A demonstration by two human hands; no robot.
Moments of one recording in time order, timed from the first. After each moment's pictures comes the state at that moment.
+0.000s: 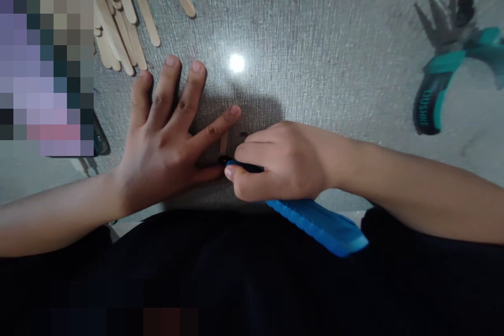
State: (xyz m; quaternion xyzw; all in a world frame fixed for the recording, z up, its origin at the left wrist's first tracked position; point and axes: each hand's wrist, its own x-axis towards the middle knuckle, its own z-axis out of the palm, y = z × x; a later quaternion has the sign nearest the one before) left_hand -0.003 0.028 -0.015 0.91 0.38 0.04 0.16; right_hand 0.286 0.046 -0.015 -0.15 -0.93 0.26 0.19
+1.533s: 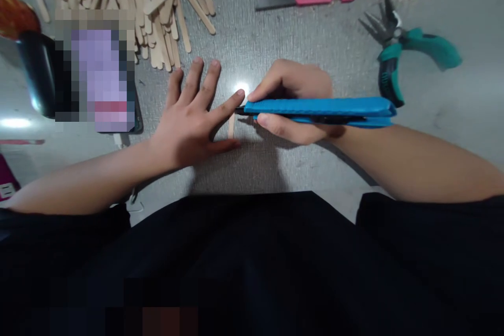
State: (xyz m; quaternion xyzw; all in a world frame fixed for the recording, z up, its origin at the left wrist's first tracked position) left_hand 0.006 0.032 -0.017 0.88 0.42 0.03 0.22; right_hand 0.306 0.042 -0.019 -0.37 -0.76 0.43 0.31
